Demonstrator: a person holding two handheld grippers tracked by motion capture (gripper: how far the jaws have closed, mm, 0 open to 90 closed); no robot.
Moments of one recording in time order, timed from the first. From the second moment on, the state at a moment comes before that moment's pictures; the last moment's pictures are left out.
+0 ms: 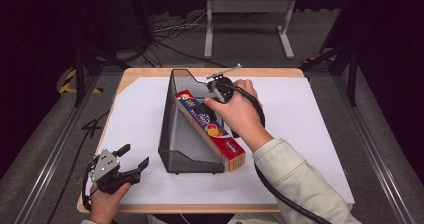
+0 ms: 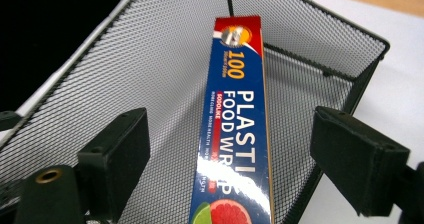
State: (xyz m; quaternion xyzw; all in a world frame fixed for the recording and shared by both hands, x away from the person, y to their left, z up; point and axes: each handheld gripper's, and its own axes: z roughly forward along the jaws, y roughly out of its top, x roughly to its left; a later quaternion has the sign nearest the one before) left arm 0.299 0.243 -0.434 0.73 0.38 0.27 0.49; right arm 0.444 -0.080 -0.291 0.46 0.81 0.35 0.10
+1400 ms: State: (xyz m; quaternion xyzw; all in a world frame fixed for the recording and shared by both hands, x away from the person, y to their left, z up) left arm 0.299 0.239 -0.435 0.74 0.38 0.27 0.48; right arm 0.374 -0.280 -0.308 0.41 0.76 0.46 0.21
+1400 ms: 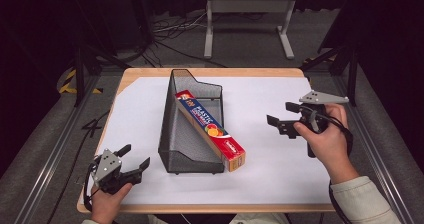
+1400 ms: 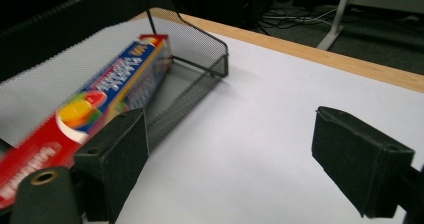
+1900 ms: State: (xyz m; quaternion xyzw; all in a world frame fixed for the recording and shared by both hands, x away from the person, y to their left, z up) left arm 0.299 0.239 -0.436 0.74 0.38 0.27 0.48; right arm 0.363 -0.318 -0.388 0.42 0.75 0.46 0.21
